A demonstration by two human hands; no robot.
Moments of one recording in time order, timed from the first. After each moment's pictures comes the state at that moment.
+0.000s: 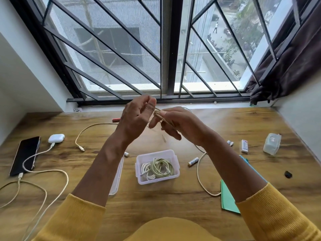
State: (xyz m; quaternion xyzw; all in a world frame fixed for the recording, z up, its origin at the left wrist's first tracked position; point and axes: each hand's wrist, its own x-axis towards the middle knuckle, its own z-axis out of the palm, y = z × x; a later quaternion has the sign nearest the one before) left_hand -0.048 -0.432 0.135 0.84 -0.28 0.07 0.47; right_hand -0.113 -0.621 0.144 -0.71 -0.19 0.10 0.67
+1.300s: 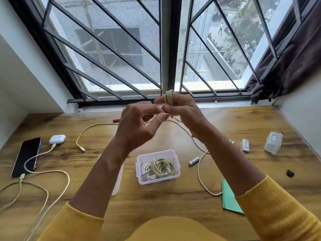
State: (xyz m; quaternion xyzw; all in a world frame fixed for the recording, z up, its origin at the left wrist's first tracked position) left_hand -0.073 -0.430 0.145 0.82 -0.35 0.14 0.43; right_hand -0.099 -0.623 0.147 -0.73 -0.11 -0.04 0.67
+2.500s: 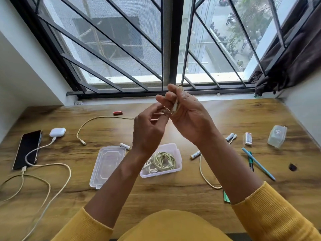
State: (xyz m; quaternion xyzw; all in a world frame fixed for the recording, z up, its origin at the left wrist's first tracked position) left_hand -0.102 -0.462 0.107 0.77 -0.18 0.05 0.61; right_hand -0.113 -0.606 0.130 -0.38 -0.07 0.02 0.92
